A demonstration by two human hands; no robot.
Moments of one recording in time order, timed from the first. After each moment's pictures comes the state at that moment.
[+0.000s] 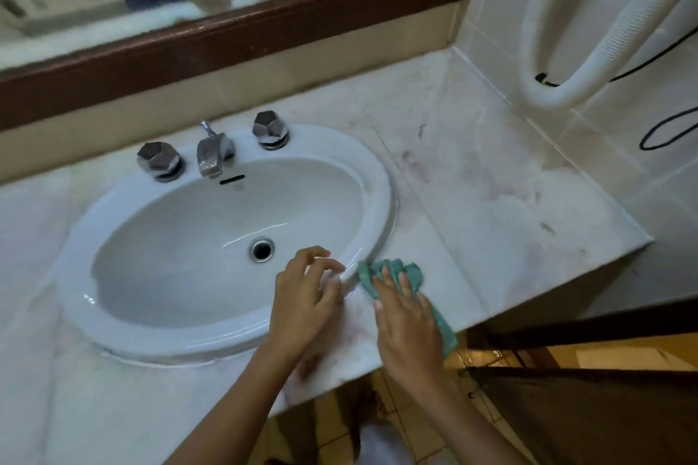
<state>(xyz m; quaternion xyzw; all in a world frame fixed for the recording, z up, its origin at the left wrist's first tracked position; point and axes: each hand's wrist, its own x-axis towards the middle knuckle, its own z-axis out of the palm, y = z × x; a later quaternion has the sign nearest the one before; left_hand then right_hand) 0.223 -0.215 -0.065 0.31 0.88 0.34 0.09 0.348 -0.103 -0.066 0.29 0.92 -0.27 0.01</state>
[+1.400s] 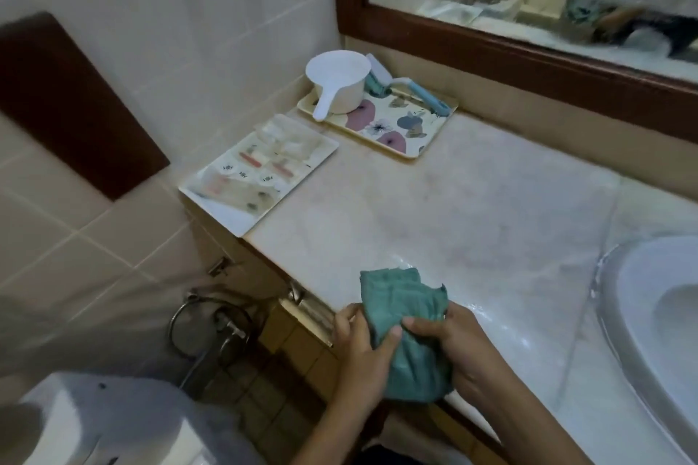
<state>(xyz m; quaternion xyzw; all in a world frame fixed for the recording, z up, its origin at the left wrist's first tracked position) 0.237 -0.773 -0.024 -0.32 0.70 0.64 -0.01 0.164 -0.661 0.002 0.13 0.63 -0.68 0.34</state>
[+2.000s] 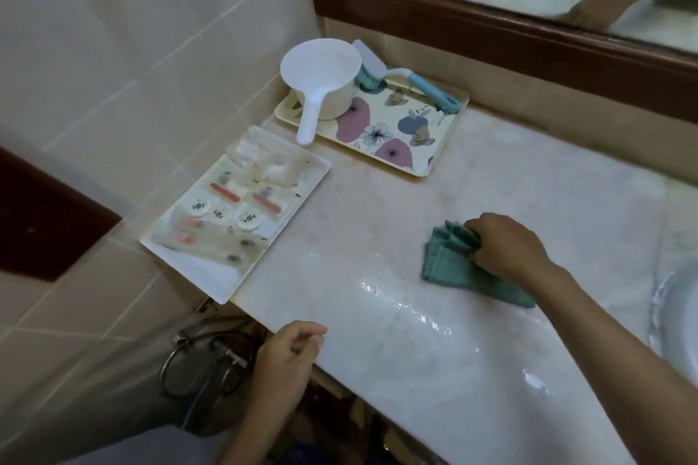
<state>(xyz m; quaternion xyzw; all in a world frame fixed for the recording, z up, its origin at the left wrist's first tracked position) 0.173 -0.929 -0.051 -0.34 0.78 0.52 0.05 -0.062 -0.686 -0.013 -0.13 0.97 -0.05 0.21</state>
